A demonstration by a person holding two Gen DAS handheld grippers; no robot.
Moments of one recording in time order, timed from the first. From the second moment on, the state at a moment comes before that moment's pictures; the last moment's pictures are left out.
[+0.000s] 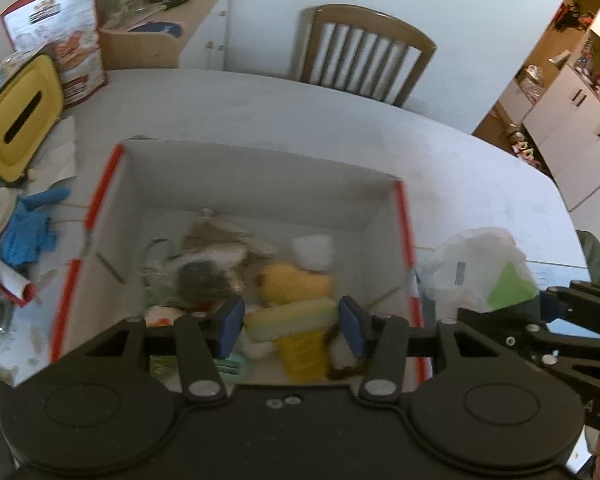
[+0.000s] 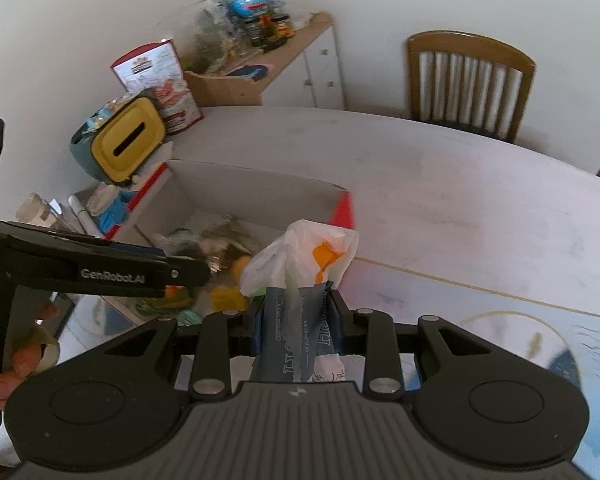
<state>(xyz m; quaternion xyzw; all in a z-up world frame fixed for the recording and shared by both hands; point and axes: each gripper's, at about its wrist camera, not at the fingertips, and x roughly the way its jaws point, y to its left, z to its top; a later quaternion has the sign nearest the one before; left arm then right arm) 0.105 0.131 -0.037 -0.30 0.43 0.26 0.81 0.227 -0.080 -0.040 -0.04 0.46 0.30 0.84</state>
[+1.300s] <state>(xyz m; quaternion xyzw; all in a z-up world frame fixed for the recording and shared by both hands) 0.094 0.162 -0.127 -0.26 0.50 0.21 0.80 0.225 0.005 -0.111 -0.12 0.47 0.29 0.82</state>
